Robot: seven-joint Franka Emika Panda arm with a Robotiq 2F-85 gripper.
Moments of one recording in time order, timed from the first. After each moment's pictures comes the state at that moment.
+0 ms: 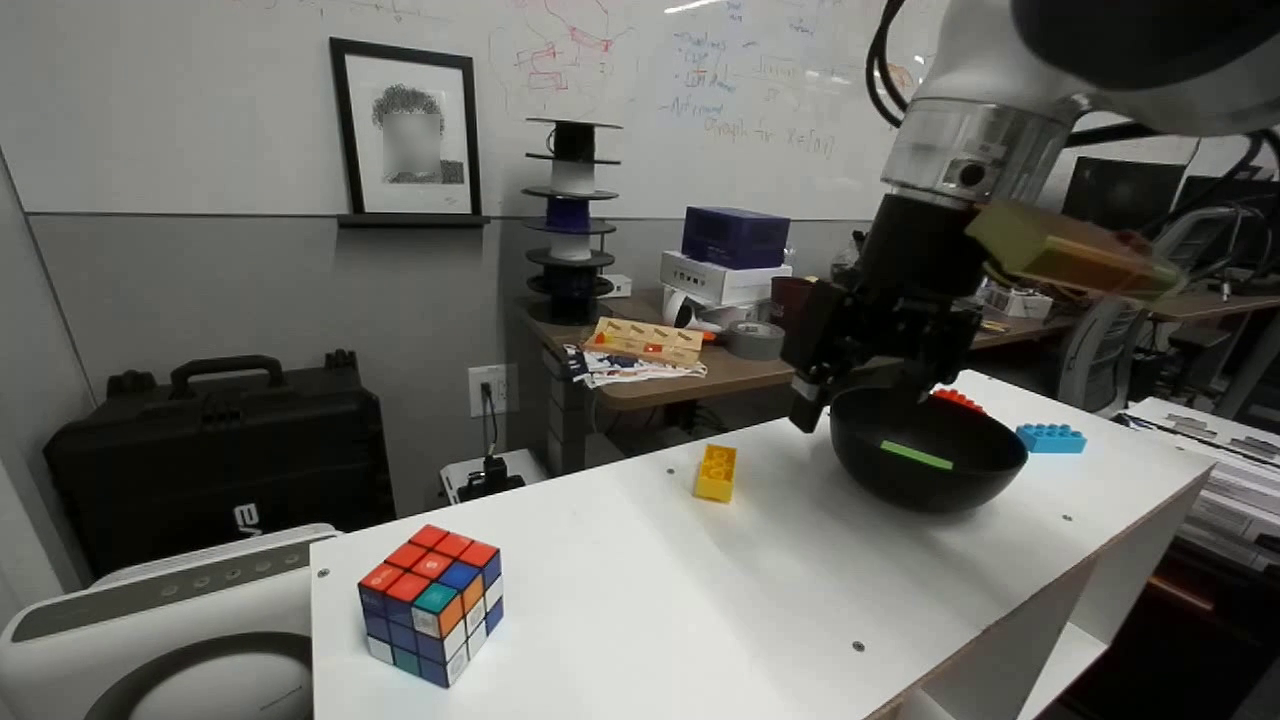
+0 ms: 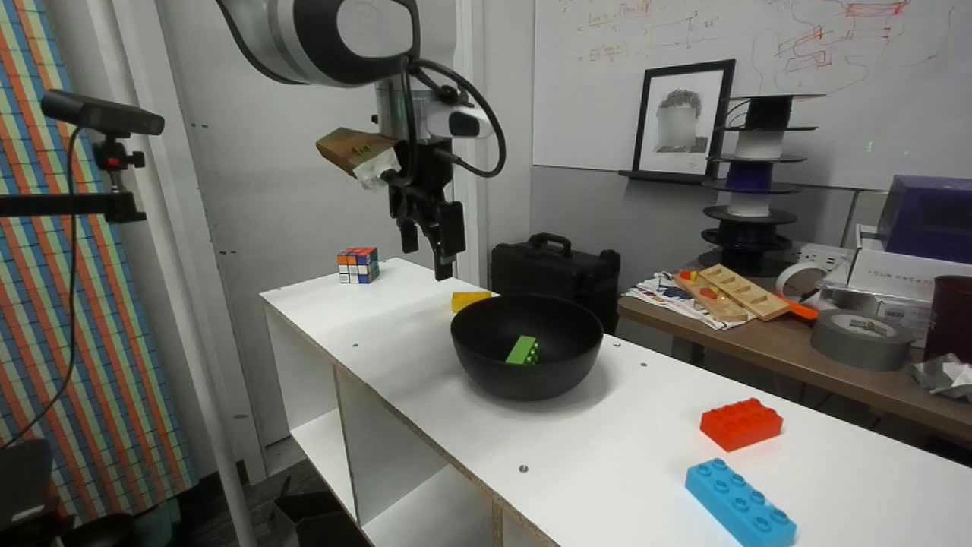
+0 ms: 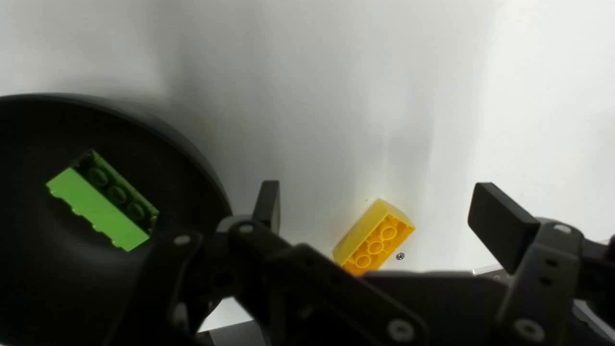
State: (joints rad) arm 0.10 0.34 0.11 -2.04 0.11 2.49 0.18
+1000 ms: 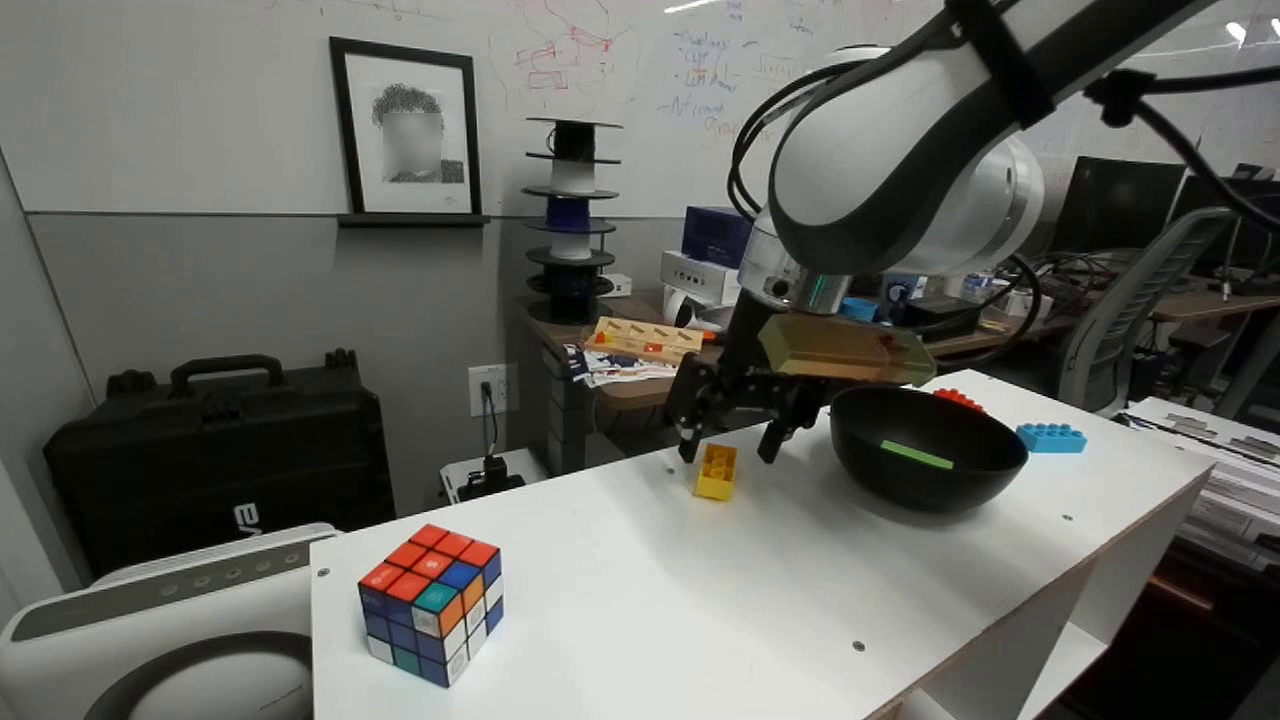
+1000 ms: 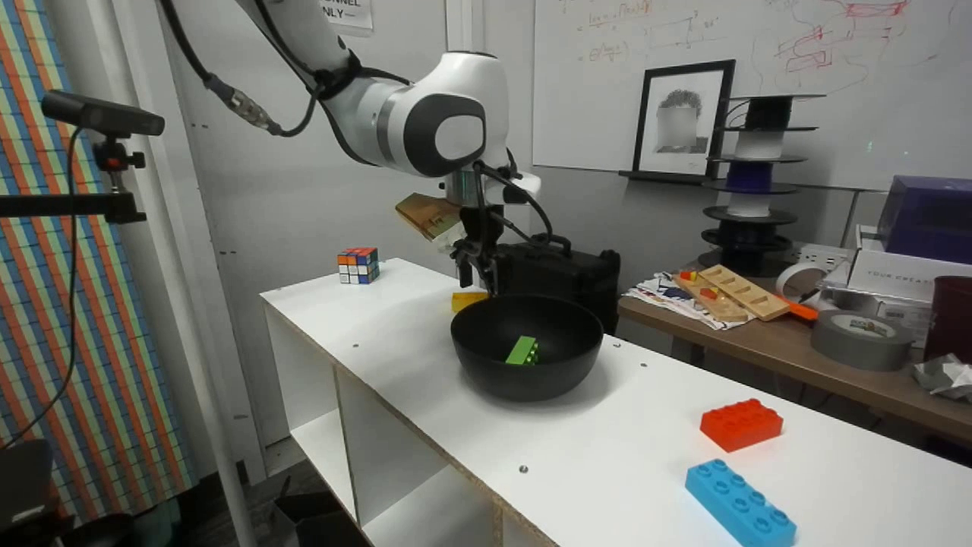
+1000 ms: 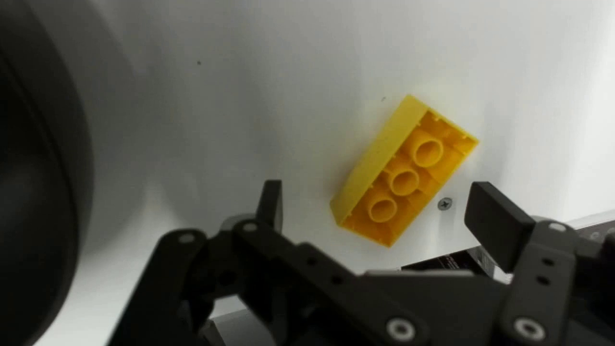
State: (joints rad) arm 0.17 0.75 0.04 -1.60 0.09 2.50 0.27
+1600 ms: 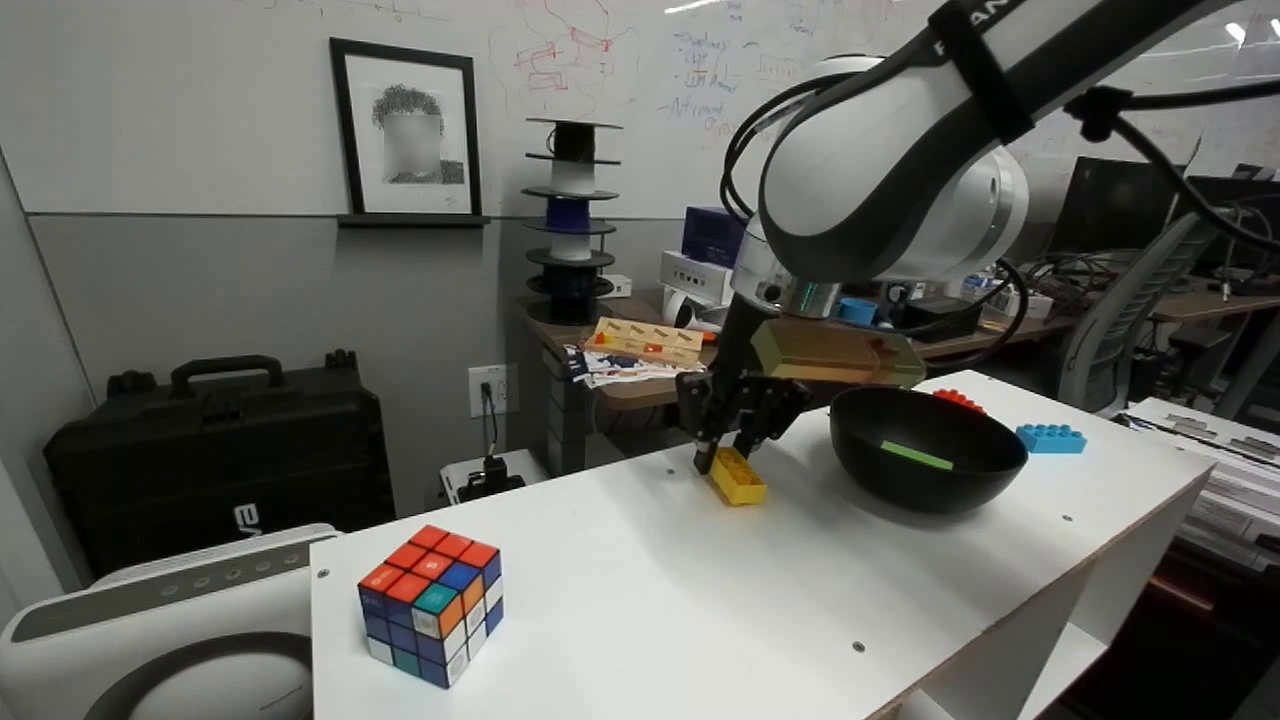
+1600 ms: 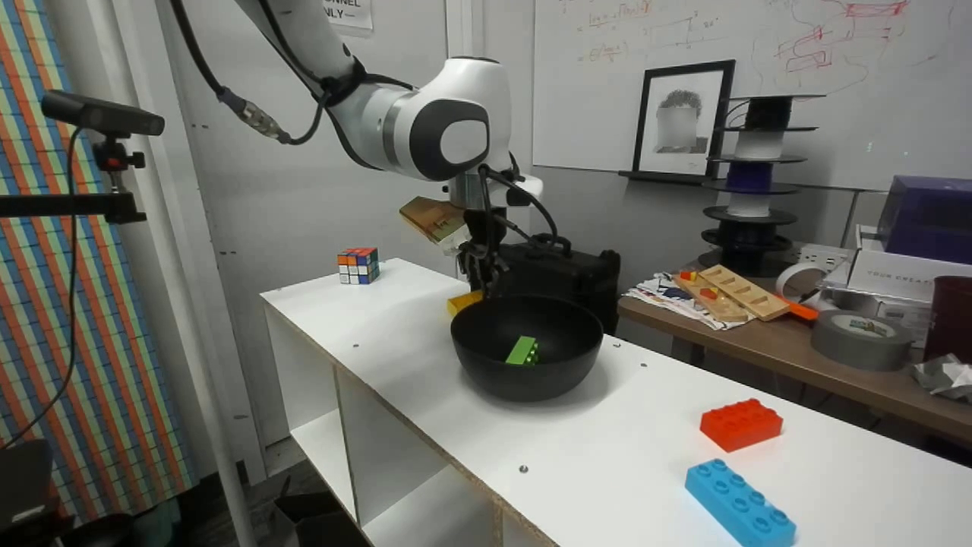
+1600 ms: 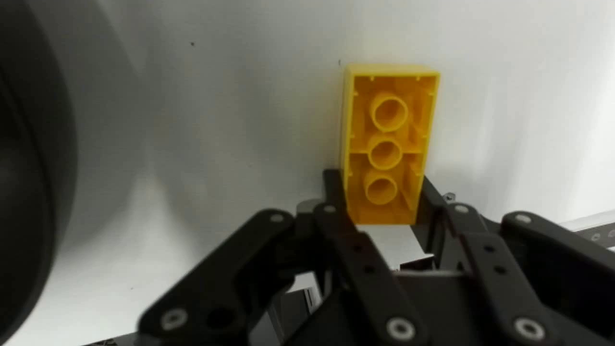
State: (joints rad) arm 0.17 0.78 0.03 -1.57 0.08 2.49 0.26
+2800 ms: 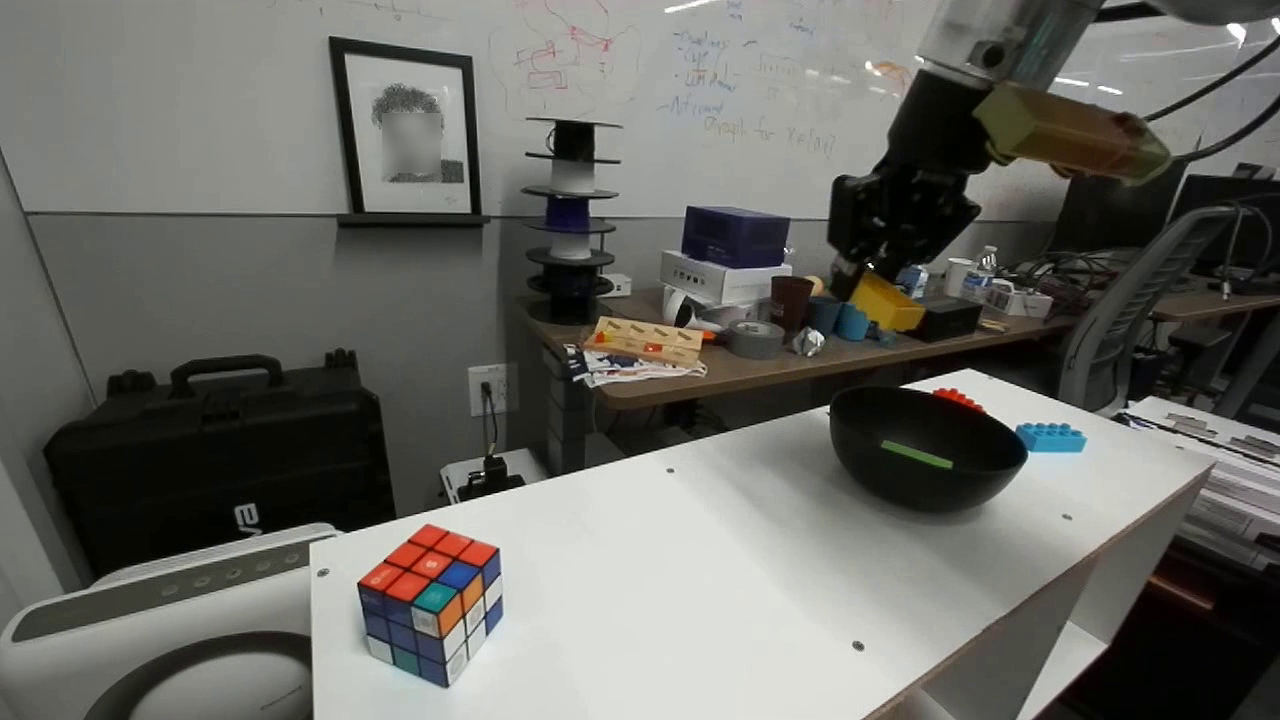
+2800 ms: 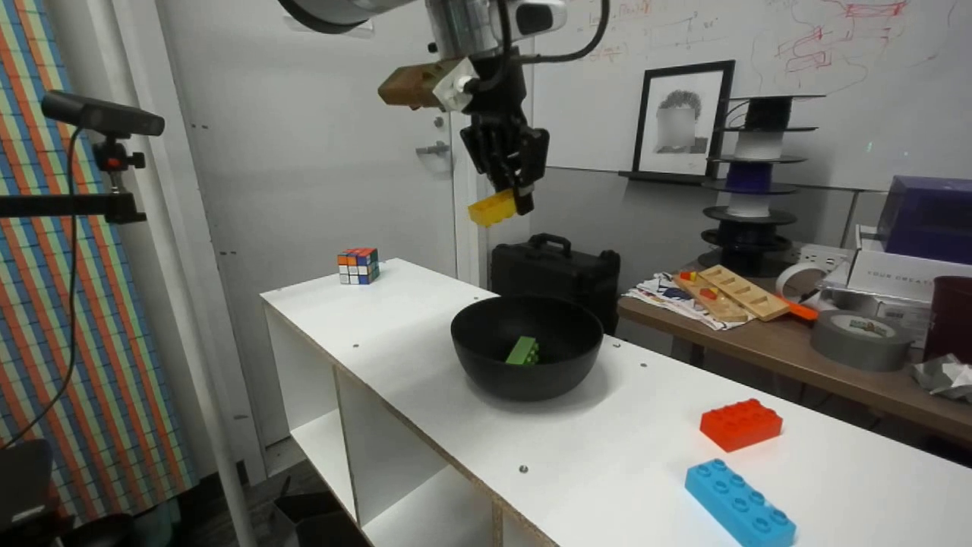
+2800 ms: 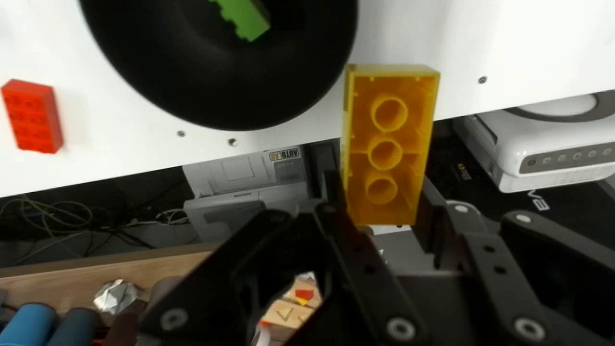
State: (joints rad) arm 0.11 0.28 -0.02 -1.96 -0.02 2.56 0.20
